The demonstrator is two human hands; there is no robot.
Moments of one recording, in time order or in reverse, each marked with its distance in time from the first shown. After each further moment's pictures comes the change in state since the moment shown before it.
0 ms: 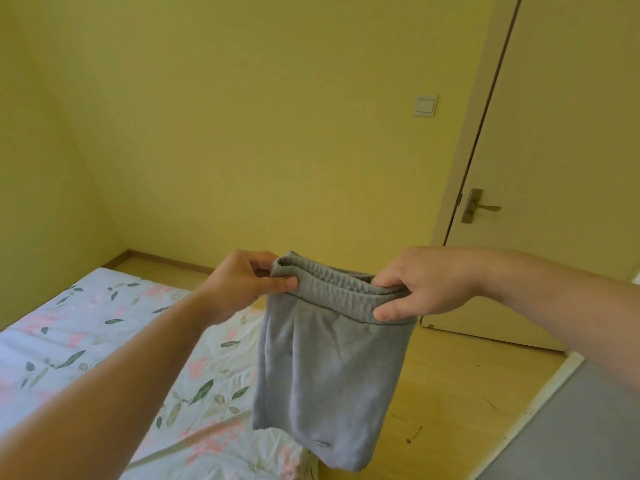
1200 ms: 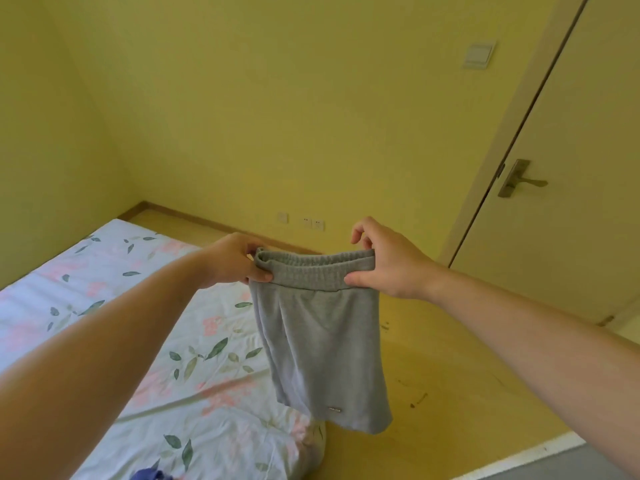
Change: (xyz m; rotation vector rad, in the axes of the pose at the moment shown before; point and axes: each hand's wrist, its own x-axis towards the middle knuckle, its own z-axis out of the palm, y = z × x) left_hand 0.048 -0.074 -0.077 0.416 -0.068 -0.367; right_hand 0.133 0.030 0.068 0.393 0.470 0.147
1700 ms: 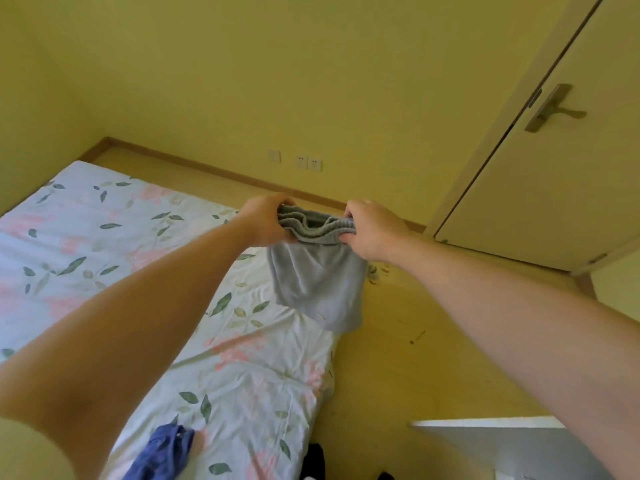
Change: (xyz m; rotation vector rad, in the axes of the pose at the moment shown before) left_hand 0.109 -0.073 0.017 0.312 0.033 0.111; right_hand 0.107 0.025 0.118 -0.342 -0.092 0.300
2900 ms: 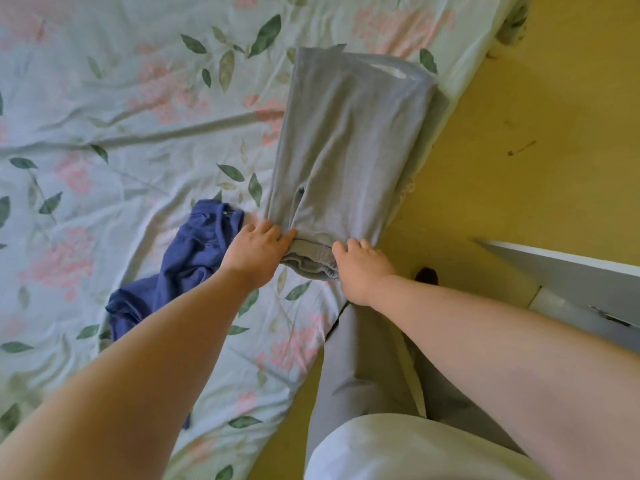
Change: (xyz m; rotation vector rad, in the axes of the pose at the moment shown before) left_hand -0.277 -0.329 0.366 0.681 -0.589 0.024; right_hand -0.194 -0.075 0.499 -0.171 -0.832 -0.134
